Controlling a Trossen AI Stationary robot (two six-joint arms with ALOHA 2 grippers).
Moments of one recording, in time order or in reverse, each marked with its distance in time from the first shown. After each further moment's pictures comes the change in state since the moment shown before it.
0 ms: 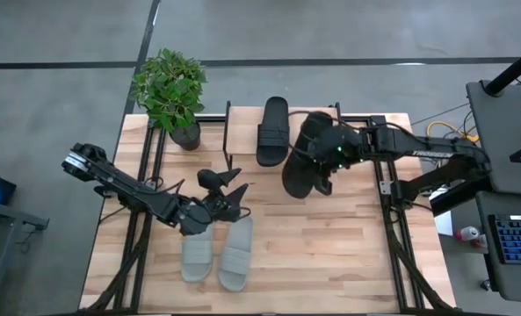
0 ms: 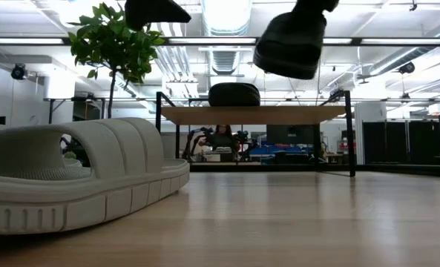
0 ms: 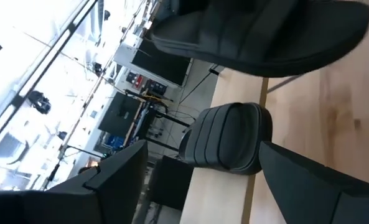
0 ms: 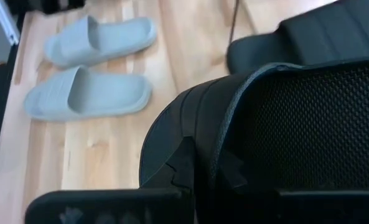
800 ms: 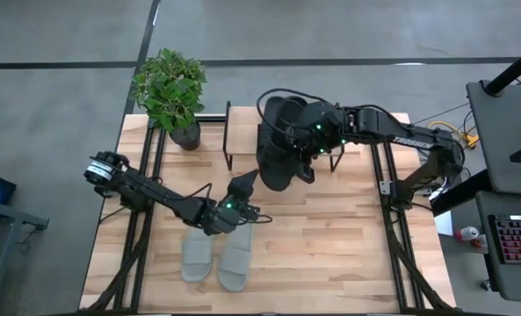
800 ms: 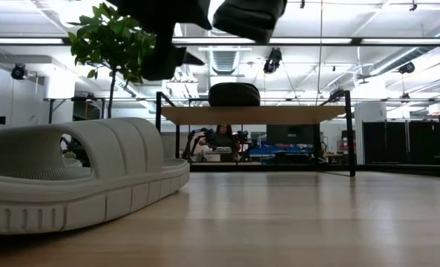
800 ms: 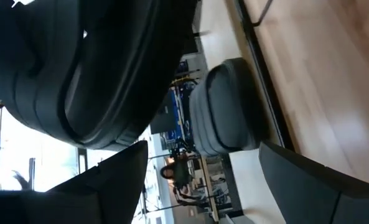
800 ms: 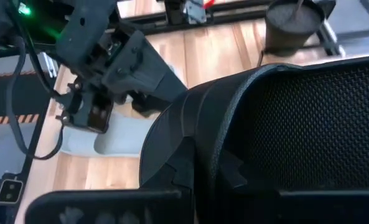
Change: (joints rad) left arm 0.092 0.242 0.052 0.119 -0.045 0.542; right arm -0.047 0.267 0.436 -0.107 -0.142 -0.100
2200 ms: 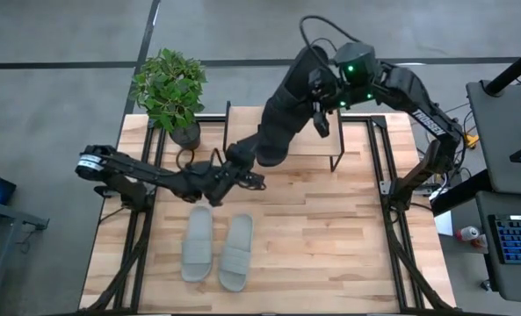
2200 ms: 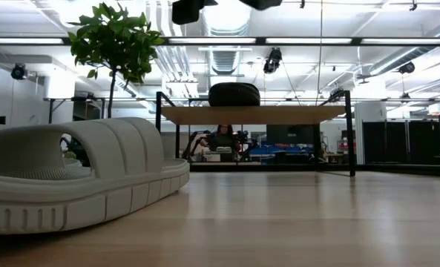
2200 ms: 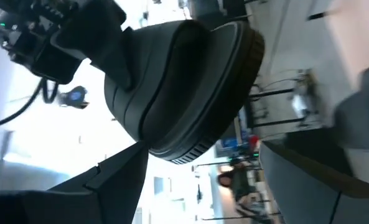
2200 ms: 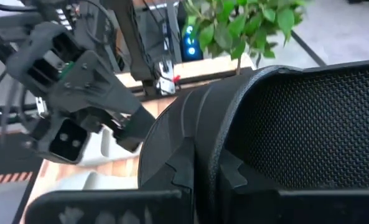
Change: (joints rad) left arm 0.185 -0.111 0.127 0.429 0.264 0.674; right arm -0.256 0.053 0.405 -0.139 -0.165 -0.077
